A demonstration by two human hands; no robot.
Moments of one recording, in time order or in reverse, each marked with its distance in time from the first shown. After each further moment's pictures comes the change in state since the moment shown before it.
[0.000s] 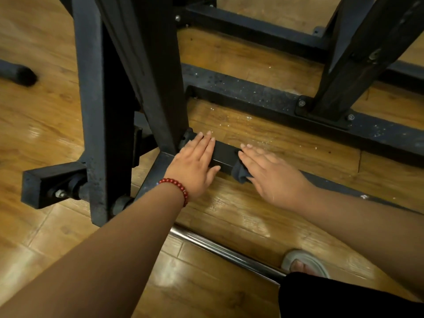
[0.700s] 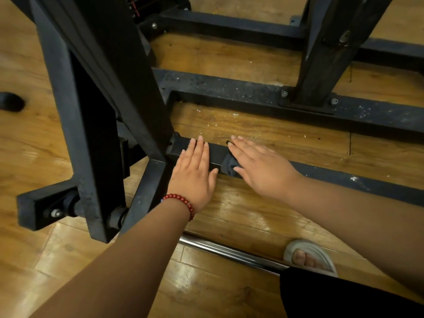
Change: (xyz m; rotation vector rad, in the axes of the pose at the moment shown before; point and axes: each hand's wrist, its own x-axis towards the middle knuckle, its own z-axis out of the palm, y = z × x) left_hand -0.009 0.035 -0.001 -0.068 -0.026 -0.067; right_hand -0.001 0.003 0.005 0.155 -0.069 0.135
